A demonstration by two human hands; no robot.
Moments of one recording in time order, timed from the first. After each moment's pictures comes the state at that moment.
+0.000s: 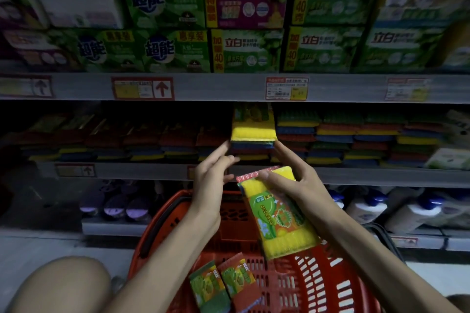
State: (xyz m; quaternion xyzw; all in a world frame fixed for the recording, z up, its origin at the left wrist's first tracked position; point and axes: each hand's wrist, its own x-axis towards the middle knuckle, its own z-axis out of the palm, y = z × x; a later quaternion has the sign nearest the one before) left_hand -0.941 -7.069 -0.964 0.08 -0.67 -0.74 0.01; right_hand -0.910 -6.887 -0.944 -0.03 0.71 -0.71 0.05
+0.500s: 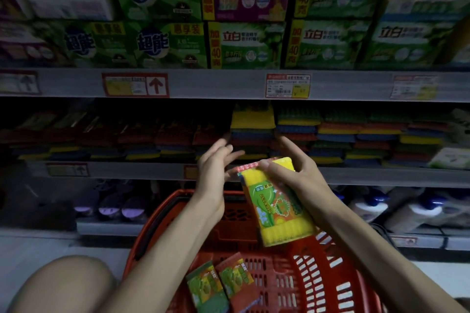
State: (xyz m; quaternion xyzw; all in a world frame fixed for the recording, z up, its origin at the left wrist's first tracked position) left_hand -0.964 -7.054 -0.956 0.13 -0.59 -0.80 -0.02; right_hand -0.932 -6.883 -0.951 0.01 0.72 -0.69 0.06
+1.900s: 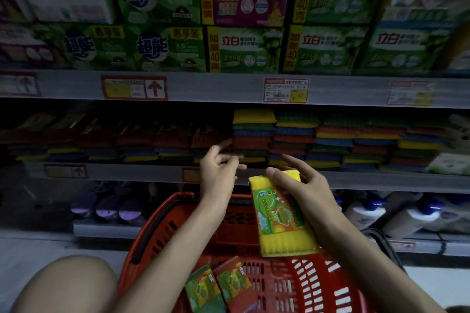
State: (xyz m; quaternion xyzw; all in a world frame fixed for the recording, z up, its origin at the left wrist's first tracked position) left_hand -0.974 -7.044 -0.978 0.09 -0.73 -0.68 0.06; right_hand -0.916 -6.879 -0.958 0.10 0.72 -0.68 0.02
